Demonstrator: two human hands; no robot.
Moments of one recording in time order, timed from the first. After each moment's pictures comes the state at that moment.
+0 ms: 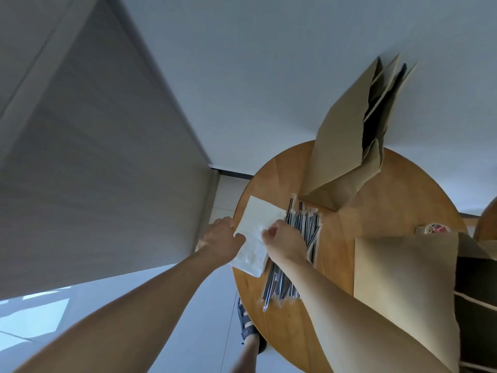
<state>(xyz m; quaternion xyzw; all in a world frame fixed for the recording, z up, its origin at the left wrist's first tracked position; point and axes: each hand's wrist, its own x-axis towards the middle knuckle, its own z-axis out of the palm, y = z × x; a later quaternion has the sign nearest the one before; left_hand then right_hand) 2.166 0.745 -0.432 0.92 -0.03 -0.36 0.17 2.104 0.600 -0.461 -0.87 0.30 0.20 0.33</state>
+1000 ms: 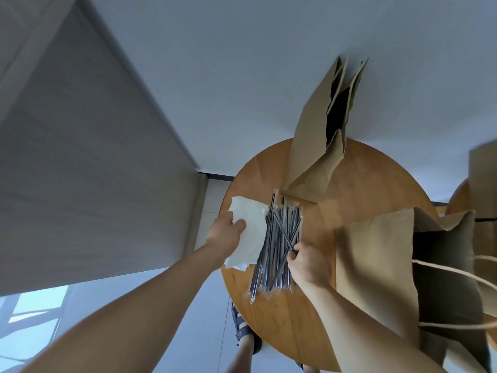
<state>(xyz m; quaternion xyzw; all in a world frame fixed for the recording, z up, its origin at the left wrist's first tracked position) 2.143 0.705 -0.416 0.82 0.10 -0.37 0.43 2.012 0.549 -0.488 -0.90 0.36 0.16 0.20</state>
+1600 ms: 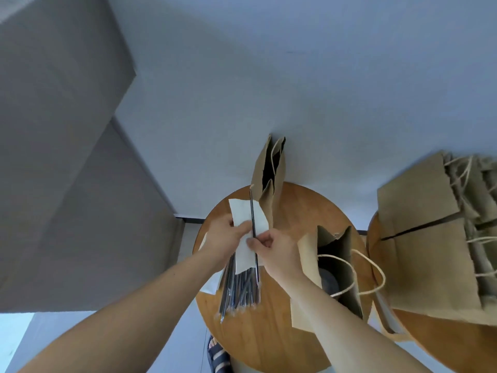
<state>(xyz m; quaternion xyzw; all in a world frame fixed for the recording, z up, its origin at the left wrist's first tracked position) 2.114 0.639 -0.263 0.75 0.01 -0.33 0.57 2.020 0.527 -0.287 -0.81 0.28 -0.04 0.51</state>
